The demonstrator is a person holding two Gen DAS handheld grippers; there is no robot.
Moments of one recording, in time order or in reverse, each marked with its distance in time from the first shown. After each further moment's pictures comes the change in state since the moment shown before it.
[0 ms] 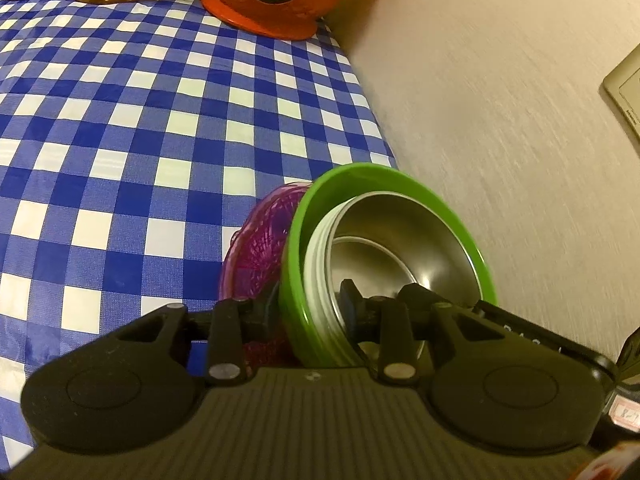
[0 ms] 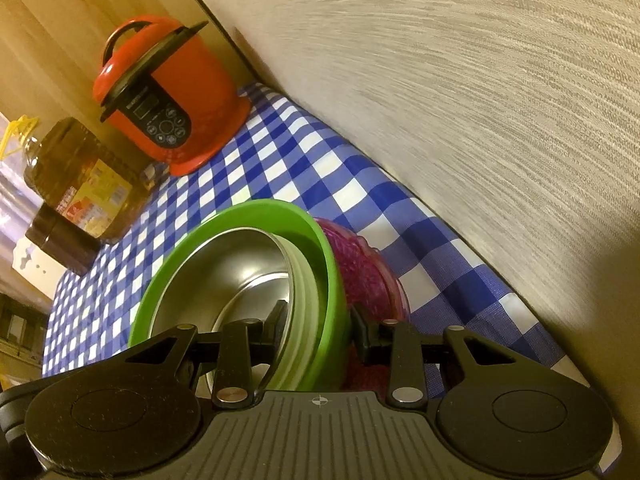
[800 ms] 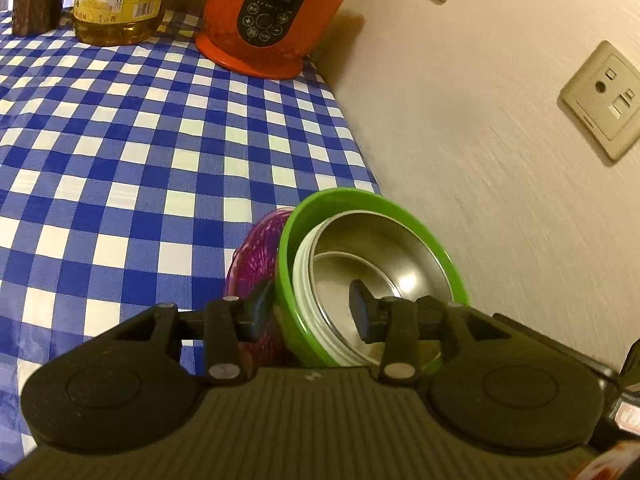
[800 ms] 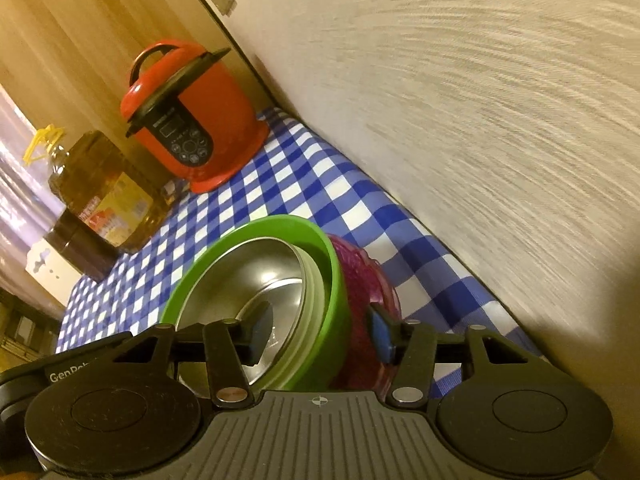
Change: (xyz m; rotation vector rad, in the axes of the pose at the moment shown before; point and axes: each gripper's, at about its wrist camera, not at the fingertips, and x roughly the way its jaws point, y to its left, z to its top) left arm -0.039 -0.006 -0.011 0.053 -0.108 -0.007; right arm -0.035 -0.003 -0.008 -0.032 -0.074 0.045
